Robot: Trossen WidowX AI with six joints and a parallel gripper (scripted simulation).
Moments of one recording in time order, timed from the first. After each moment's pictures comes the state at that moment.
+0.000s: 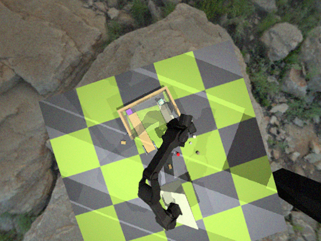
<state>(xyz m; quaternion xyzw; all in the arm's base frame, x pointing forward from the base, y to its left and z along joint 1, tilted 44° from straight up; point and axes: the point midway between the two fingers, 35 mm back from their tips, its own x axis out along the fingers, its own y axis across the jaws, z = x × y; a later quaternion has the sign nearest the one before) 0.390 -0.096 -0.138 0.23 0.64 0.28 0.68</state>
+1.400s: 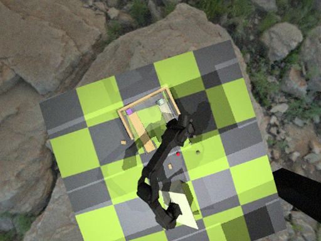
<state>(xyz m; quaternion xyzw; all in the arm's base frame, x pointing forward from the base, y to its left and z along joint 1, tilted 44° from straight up) 0.388 -0.082 -0.148 0.23 0.64 0.28 0.68</state>
